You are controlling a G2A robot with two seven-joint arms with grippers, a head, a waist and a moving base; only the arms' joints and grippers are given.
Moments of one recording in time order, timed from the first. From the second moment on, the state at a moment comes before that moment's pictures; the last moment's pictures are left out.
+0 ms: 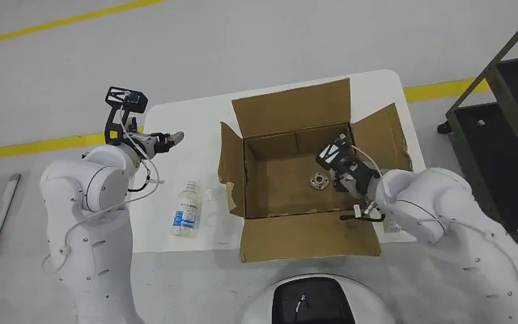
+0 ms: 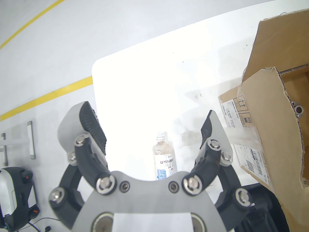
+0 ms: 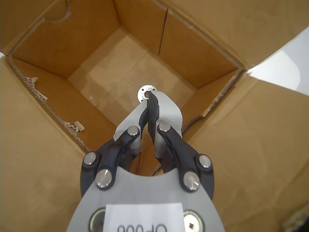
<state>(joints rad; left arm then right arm) 0.76 -1.19 -1.56 -1.77 1.19 -0.26 -1.21 -0.99 -1.12 1.15 -1.97 -1.08 -0.13 1.14</state>
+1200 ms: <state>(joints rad) 0.76 -1.19 -1.56 -1.77 1.19 -0.26 -1.21 -0.69 -1.19 0.90 -1.73 -1.06 -0.12 1.28</state>
